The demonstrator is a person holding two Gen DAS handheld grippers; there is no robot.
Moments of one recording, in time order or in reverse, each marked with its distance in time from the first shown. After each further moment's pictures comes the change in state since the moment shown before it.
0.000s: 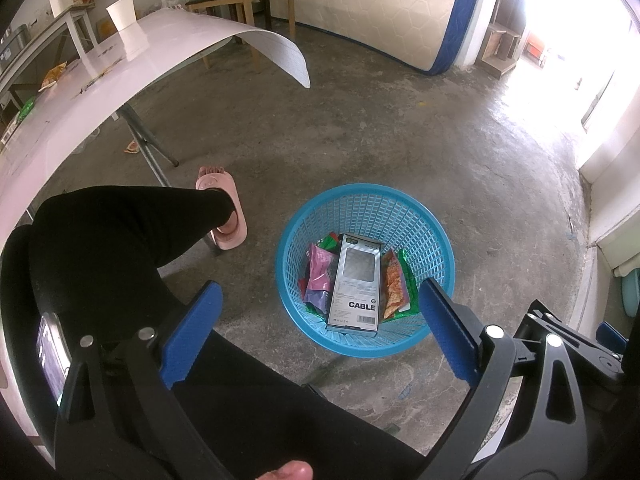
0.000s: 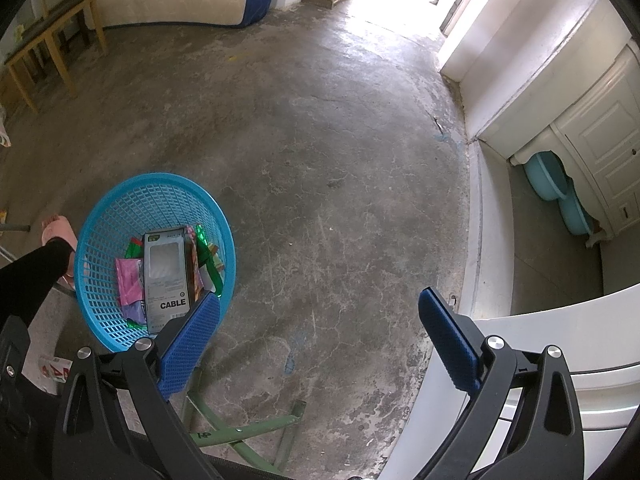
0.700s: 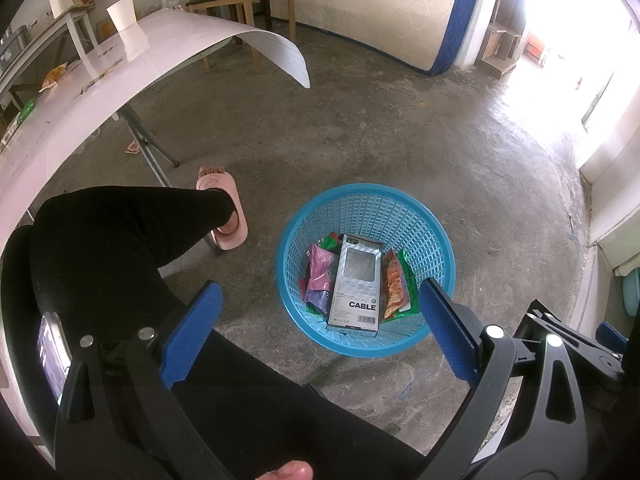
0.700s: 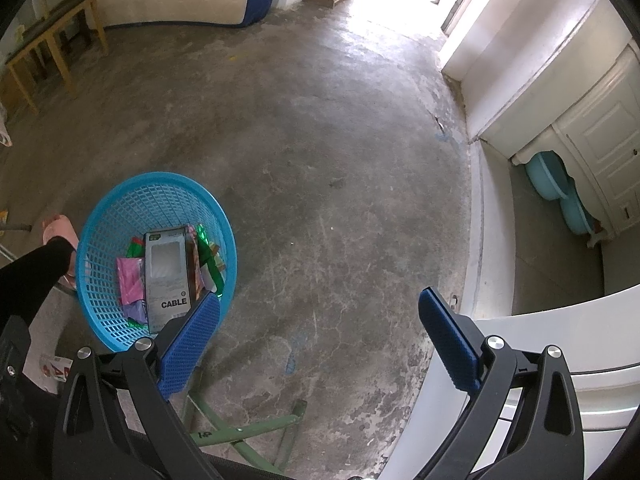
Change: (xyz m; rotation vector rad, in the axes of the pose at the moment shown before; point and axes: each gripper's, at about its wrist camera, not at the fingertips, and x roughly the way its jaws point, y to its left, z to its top) left arm 0.000 0.000 0.000 0.000 0.000 0.000; right arm -0.002 0.001 -0.003 0.007 0.005 0.001
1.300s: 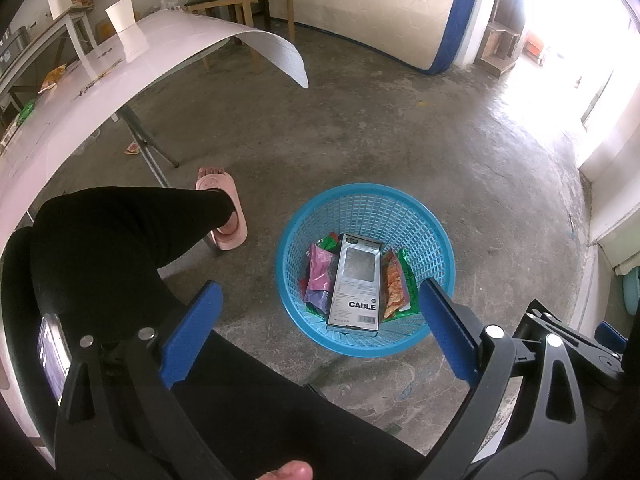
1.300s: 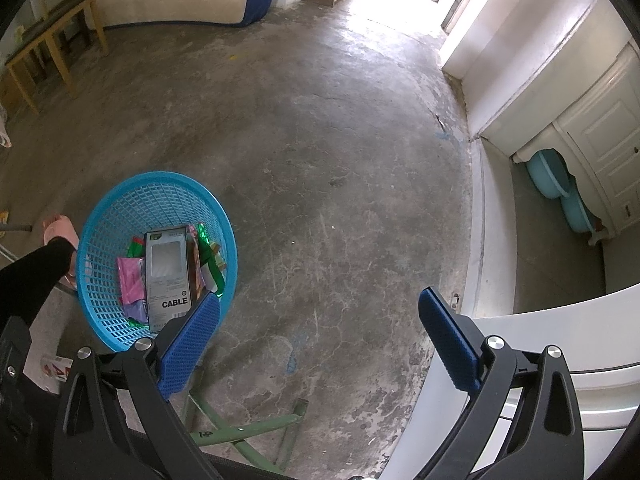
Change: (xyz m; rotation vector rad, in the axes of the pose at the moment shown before) left arm 0.000 0.000 0.000 0.000 0.000 0.000; right arm 0.000 0.000 0.001 -0.003 0.002 0.003
